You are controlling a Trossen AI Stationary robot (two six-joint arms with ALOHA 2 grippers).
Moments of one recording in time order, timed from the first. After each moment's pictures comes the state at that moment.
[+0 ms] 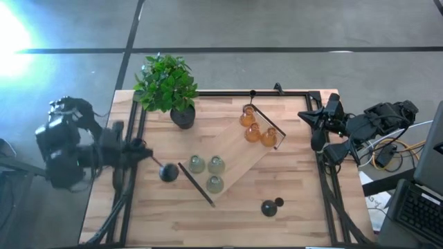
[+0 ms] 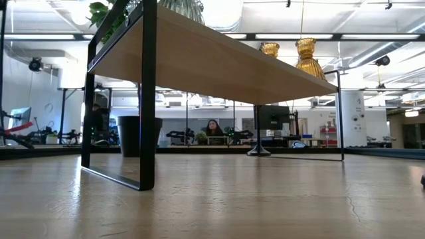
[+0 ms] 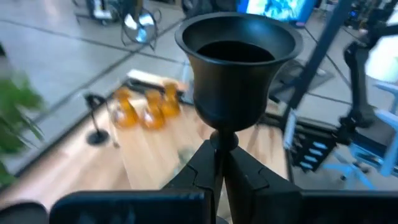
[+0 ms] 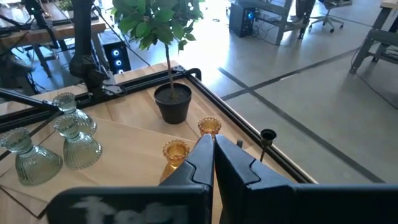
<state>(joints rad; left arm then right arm) -1.00 1.12 1.69 -1.21 -1.08 -0.83 0.46 0.83 1.30 -1.01 0.89 0.50</state>
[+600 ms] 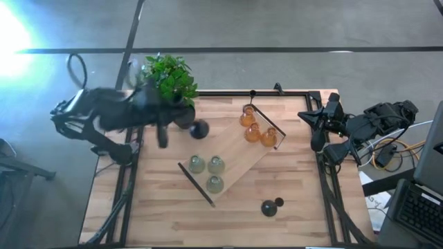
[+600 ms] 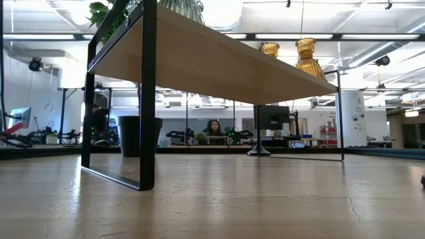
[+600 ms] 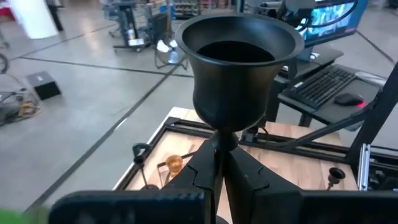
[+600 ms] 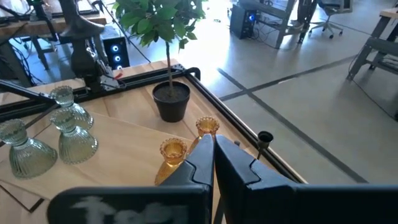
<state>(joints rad) -0.28 1.31 2.01 -0.94 -0.59 -0.15 0.46 0.83 1.30 -1.02 0.88 0.45</state>
